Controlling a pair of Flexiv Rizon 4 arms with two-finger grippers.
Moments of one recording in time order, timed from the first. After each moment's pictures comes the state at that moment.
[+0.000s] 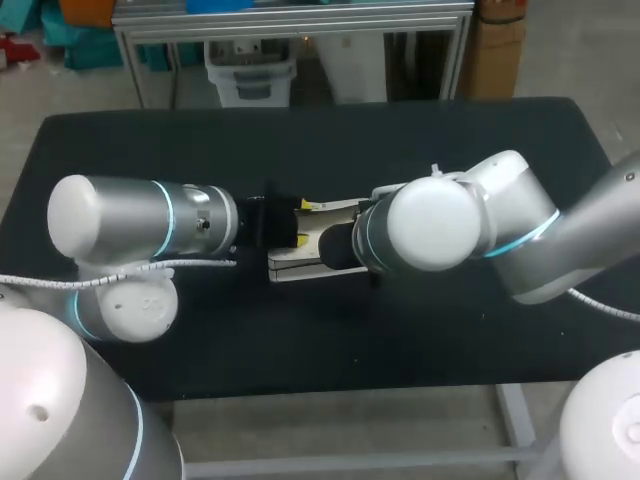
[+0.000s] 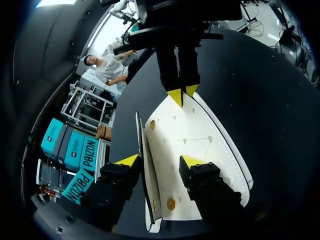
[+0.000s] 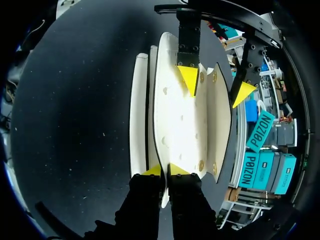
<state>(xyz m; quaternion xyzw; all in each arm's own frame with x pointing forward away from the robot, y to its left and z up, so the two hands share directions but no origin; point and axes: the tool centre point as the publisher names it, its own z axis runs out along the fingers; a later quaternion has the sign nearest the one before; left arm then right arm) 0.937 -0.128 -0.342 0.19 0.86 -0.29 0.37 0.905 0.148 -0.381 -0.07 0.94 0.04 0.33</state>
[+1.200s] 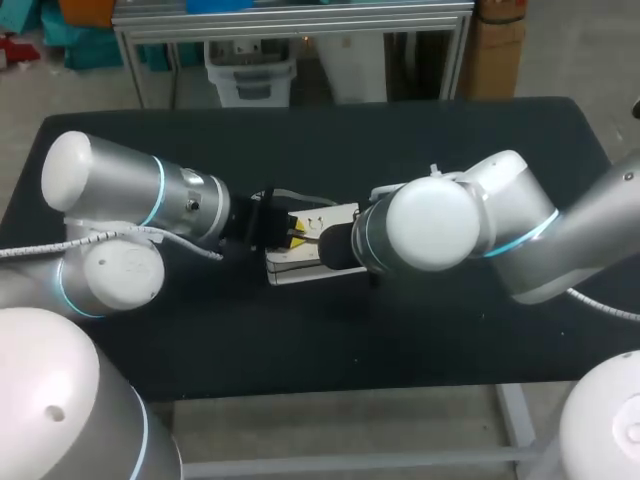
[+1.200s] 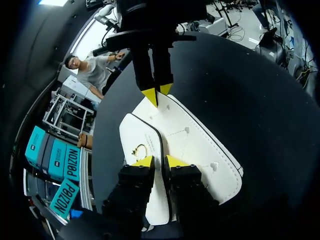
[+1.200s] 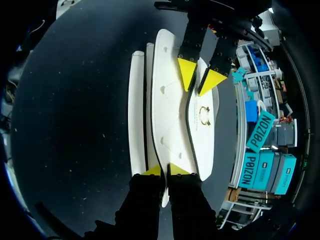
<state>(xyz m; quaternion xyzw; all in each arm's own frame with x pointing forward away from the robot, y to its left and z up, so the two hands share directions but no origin) 0.925 -0.121 -0.359 0.24 0.88 -0.29 0.29 0.905 0.149 -0.382 -0.07 0.94 0.04 0.33</state>
